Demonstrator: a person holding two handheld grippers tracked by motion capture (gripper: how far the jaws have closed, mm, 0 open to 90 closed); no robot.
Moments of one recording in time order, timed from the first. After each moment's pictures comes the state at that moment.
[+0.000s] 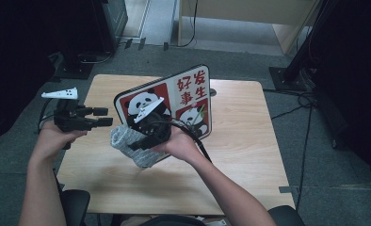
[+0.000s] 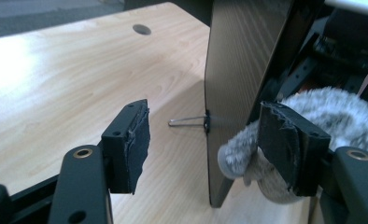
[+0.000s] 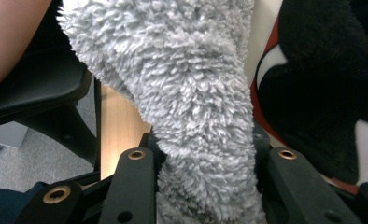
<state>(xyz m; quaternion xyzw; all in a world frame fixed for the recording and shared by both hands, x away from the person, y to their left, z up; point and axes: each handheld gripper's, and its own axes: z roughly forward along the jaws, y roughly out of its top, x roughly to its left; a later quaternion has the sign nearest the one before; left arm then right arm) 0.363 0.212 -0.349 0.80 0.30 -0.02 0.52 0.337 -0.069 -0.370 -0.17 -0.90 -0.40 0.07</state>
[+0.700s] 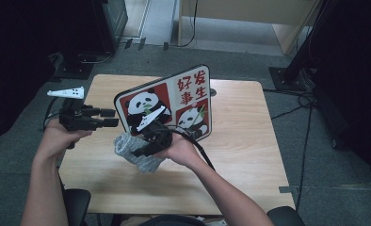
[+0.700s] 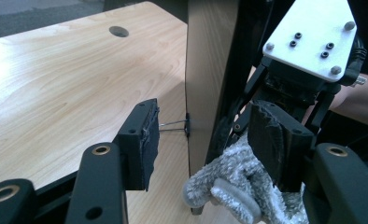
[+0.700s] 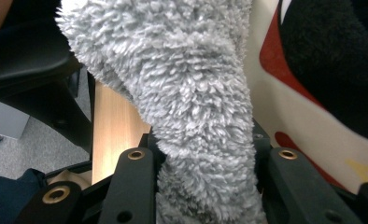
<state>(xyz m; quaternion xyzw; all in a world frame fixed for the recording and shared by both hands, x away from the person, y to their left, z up) 0.360 0.192 -0.341 0.81 0.27 -0.05 0.51 0.333 -0.072 -0.399 -0.17 -0.90 -0.39 0.08</state>
